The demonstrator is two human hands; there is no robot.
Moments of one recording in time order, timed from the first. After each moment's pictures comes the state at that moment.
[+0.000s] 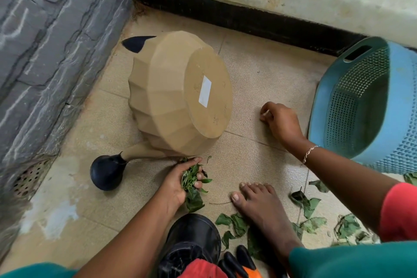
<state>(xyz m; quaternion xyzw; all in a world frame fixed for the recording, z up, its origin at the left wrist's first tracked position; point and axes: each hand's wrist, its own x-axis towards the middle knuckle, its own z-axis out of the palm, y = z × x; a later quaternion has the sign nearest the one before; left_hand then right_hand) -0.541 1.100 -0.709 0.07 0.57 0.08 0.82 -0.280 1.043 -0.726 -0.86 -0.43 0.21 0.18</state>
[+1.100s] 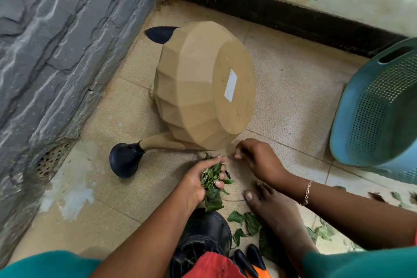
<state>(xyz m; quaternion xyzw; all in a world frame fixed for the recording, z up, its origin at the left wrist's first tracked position) -0.540 1.091 -0.708 0.05 0.53 0.04 0.85 -0.384 1.029 -0.721 -0.72 -0.55 0.36 0.21</state>
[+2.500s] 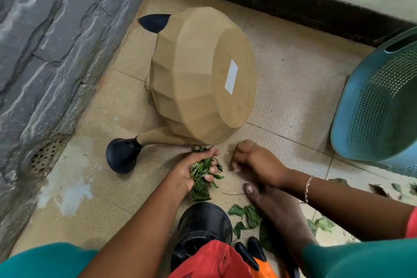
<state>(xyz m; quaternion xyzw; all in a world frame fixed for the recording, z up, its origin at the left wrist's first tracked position) -0.554 1.107 -0.710 0.11 0.51 -0.01 0.85 -0.381 1.014 -0.736 -0.60 -0.71 0.34 0.14</state>
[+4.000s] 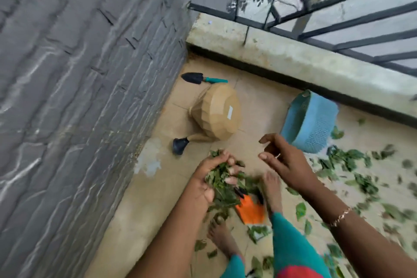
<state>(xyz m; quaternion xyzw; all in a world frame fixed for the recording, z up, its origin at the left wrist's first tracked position) -0.567 1.063 -0.310 0.00 0.40 0.08 0.91 -0.395 0.967 -0.311 -0.72 -0.49 0.36 0.33</state>
